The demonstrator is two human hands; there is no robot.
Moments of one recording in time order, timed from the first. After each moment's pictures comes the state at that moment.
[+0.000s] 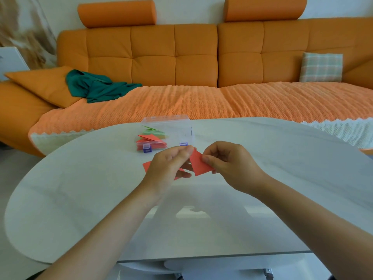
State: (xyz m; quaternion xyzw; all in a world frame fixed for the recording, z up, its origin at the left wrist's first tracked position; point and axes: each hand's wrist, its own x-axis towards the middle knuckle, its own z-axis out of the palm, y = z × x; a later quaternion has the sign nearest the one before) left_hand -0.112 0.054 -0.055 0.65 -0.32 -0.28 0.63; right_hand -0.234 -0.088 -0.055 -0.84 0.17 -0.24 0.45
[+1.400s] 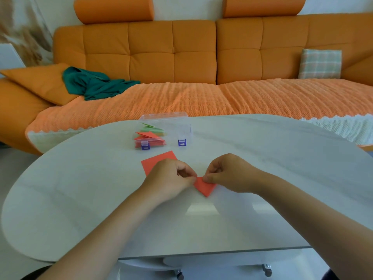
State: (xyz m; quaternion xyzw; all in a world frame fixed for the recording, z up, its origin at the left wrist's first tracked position) left_hand -0.101 0.051 -0.082 0.81 -0.43 -0.18 0.36; right_hand -0.234 -0.101 -0.069 -0.90 0.26 -0.02 0.35
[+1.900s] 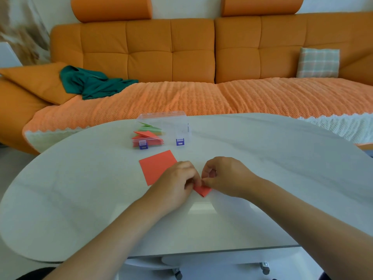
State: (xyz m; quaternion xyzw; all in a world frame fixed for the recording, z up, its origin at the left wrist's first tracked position) left_hand -0.105 0.049 -0.104 0.73 -0.62 -0.04 0.29; right_hand -0.231 -0.094 -0.080 -0.94 0.25 -0.03 0.23
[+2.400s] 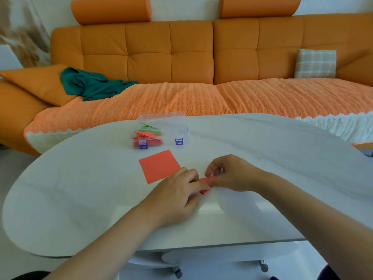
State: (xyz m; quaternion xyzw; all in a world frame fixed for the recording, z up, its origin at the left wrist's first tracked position) left_hand -0.126 0.067 -0.104 0.70 -0.69 0.02 0.18; right_hand -0.248 -0.109 -0.074 -0.91 0.25 -0.01 0.34
